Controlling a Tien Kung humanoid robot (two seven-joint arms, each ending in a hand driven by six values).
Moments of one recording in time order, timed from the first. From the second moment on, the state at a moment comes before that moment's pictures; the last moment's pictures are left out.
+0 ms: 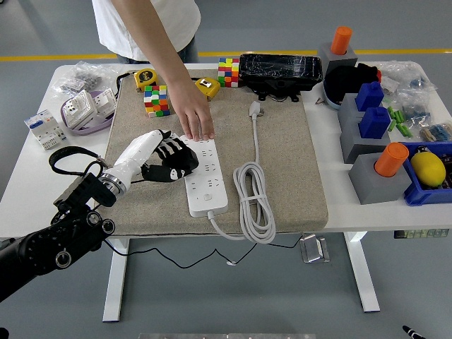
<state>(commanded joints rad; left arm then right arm) -0.57 0.26 -0.63 -0.94 1.50 0.36 -0.14 0.05 -0.21 0.92 0.34 -0.68 -0.10 0.01</state>
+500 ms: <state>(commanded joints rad) -0.57 0.27 -0.62 -0.92 1.50 0.35 -0.14 0.05 -0.21 0.92 0.34 -0.68 -0.10 0.01</state>
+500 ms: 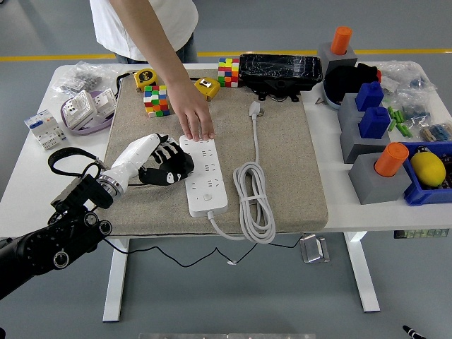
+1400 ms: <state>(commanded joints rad) -0.57 0.28 -0.61 -0.92 1.53 0.32 -0.12 0.05 -0.21 0.92 0.34 -0.68 -0.10 0.02</state>
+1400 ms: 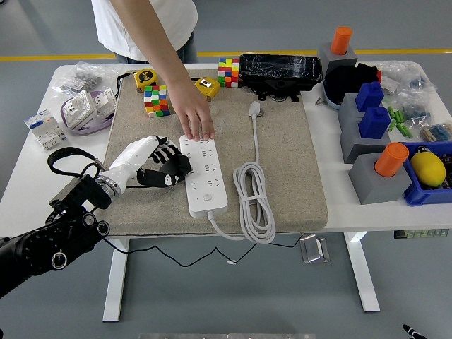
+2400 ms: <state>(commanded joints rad) -0.57 0.28 -0.63 -0.91 1.50 0.30 -0.15 0.05 -0.21 0.92 0.34 -0.68 -0.10 0.02</state>
